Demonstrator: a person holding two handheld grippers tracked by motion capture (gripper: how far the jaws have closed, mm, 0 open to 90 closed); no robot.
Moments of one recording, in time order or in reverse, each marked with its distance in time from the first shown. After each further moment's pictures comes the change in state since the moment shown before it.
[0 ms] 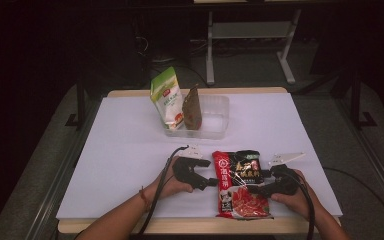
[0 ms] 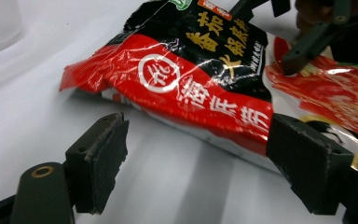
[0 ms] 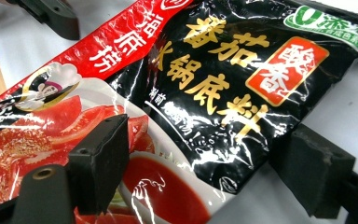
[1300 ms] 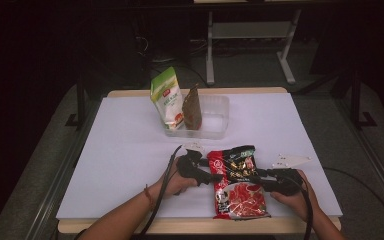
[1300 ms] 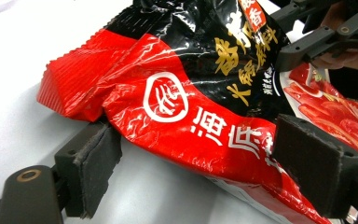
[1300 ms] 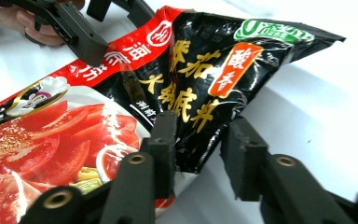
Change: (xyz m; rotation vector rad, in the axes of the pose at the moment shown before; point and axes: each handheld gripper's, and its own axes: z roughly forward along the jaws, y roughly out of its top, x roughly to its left) left arm 0.013 0.003 0.009 -0.008 -0.018 -0.171; right arm 0.009 -0.001 -0.011 -0.147 -0.096 -0.106
